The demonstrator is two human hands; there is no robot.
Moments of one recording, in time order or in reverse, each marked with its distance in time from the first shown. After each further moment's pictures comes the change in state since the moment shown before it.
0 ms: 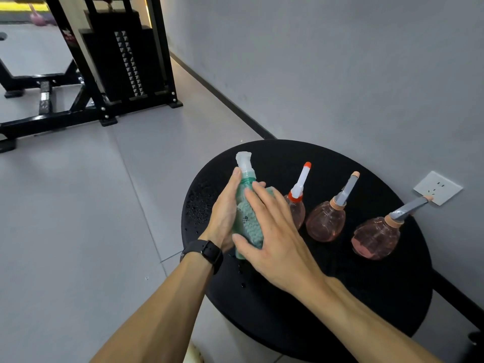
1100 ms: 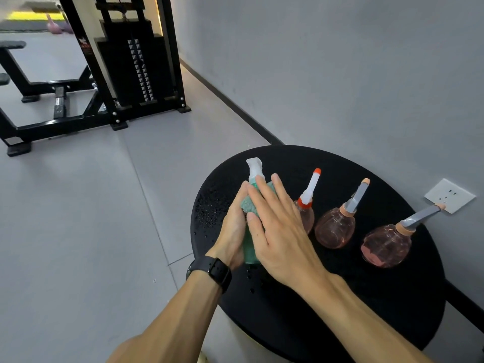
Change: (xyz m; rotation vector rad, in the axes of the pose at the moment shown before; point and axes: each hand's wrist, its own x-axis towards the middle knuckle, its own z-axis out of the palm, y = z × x) left_hand -0.010 -0.006 -0.004 -0.005 -0.045 -0.016; right_hand 0.019 -0.012 0.006 -0.154 0.108 -0.028
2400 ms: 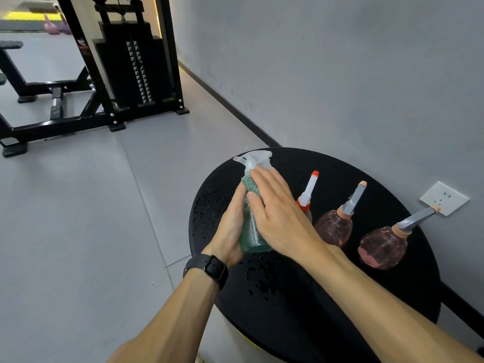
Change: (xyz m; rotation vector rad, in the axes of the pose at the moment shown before) left_hand -0.002 0.010 0.002 0.095 -0.064 0.053; right_hand 0.031 0.005 -0.021 0.197 -0.145 0.091
